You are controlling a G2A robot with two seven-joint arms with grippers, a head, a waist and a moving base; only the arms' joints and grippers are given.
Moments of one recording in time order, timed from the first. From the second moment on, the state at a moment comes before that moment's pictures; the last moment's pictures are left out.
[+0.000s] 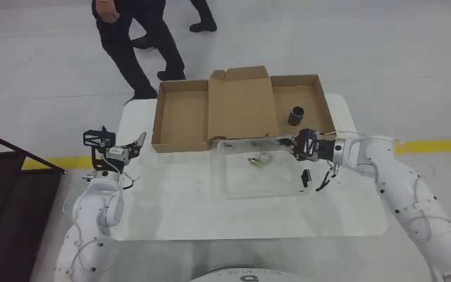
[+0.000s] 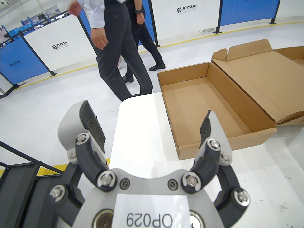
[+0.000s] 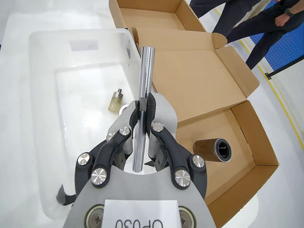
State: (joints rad) left arm 1.72 -1.16 -1.61 -1.79 1.35 -0.01 -0.01; right arm -1.27 -0.81 1.20 -1.59 -1.33 -0.92 -0.03
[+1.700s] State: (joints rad) left arm 1.72 -1.16 -1.61 -1.79 1.35 -0.01 -0.01; right arm -0.79 -1.01 0.91 -1.11 -0.85 0.03 0.80
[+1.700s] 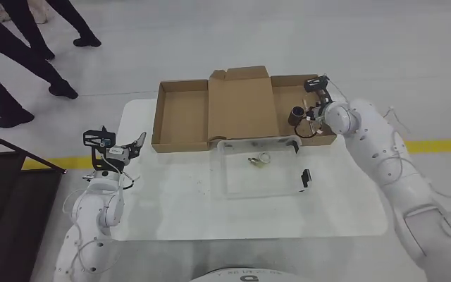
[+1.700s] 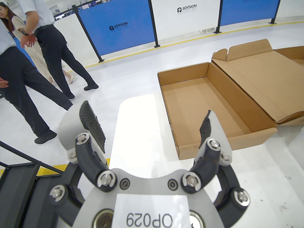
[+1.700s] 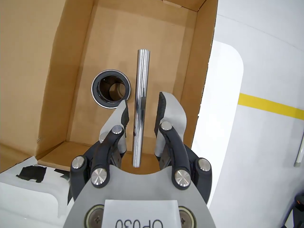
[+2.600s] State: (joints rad) left arm 1.72 -1.16 -1.61 -1.79 1.35 -0.01 -0.01; right arm -1.53 -0.85 1.61 -1.57 -0.96 -0.70 -0.19
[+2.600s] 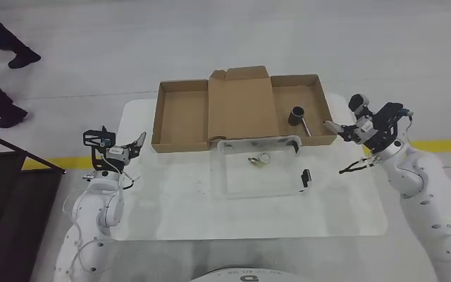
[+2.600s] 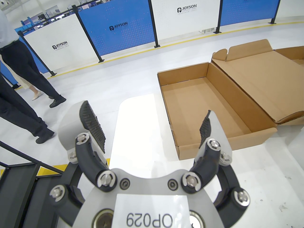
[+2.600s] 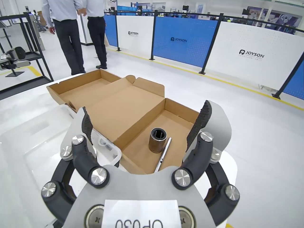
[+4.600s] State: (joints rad) left arm 1.16 -1.33 -0.71 -1.55 1.25 -0.12 -0.56; right arm -1.53 -0.85 1.61 -1.57 -0.96 -0.70 -0.18
